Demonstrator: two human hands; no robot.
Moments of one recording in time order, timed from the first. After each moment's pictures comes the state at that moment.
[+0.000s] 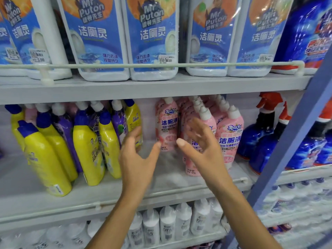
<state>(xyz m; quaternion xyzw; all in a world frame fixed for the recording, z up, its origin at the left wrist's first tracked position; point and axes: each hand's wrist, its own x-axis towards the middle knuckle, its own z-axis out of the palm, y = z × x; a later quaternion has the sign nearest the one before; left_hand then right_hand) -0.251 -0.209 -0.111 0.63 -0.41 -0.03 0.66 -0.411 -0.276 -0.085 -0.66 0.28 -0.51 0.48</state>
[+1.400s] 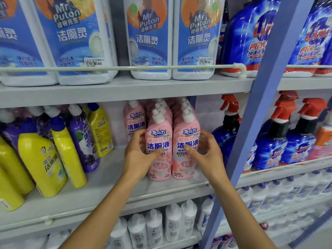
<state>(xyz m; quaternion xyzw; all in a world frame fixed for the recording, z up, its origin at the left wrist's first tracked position) -0.313 -0.311 -0.130 0.60 -0.49 -0.14 0.62 -0.524 -0.379 -0.129 -0.65 0.38 -0.52 0.41</state>
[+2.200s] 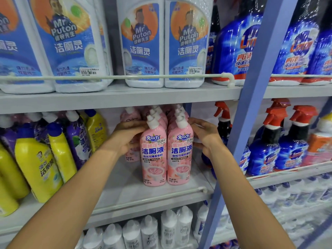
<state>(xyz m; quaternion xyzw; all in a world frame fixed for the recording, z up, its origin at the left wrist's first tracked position) -0.271 -0.355 -0.061 0.55 -0.36 -0.41 0.63 -0.509 -0.442 -0.057 -0.50 0.43 -0.49 0.57</state>
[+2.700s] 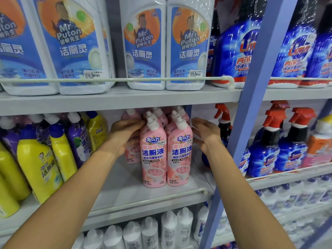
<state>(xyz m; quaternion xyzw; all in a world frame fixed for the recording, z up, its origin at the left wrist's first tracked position) -0.263 -0.354 -0.056 0.54 -0.34 -0.38 0.67 -0.504 -0.453 -0.051 -0.44 0.45 -0.53 0.57</state>
